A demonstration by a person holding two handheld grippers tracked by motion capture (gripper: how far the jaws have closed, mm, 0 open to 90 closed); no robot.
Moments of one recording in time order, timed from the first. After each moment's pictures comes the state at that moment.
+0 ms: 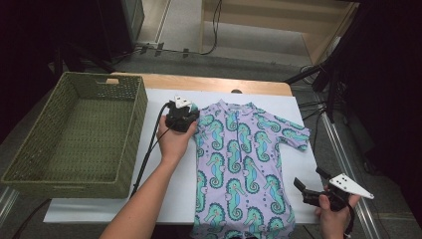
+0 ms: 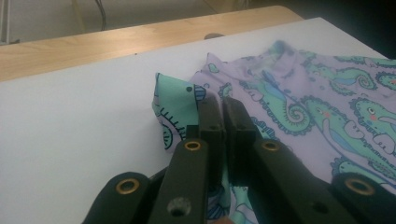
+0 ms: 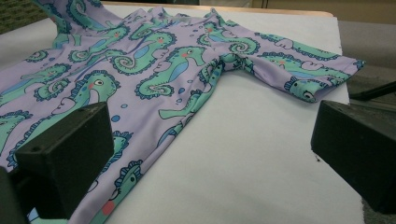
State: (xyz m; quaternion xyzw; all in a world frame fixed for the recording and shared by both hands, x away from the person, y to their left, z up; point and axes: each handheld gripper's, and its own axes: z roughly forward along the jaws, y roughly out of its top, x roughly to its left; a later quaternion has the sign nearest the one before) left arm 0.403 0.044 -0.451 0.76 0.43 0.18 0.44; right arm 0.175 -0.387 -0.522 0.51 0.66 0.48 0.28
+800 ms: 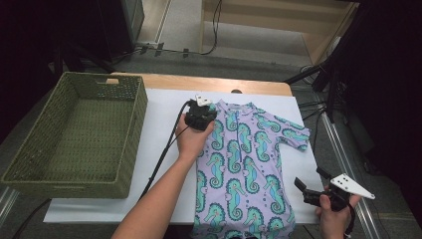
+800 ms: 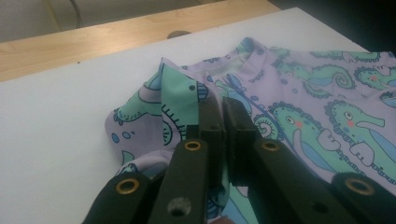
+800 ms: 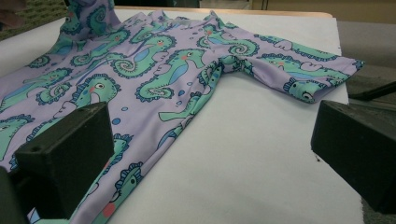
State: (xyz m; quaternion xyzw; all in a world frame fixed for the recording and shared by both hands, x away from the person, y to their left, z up) left arm 0.413 -0.009 -0.459 0.79 0.41 0.16 0.44; right arm 0.174 -0.388 -0.522 0.51 0.66 0.48 0.27
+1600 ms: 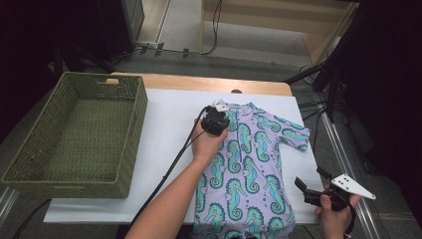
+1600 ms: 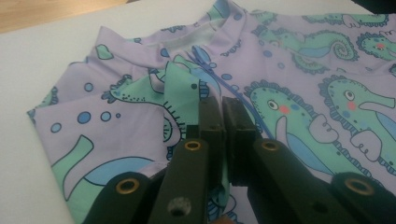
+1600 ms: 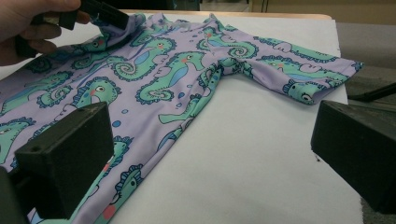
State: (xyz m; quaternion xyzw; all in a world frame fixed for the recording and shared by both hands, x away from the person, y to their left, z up) left arm 0.416 -0.056 -0.491 0.81 0.40 0.14 0.40; right arm 0.174 -0.389 -0.522 0.51 0.65 0.49 0.27
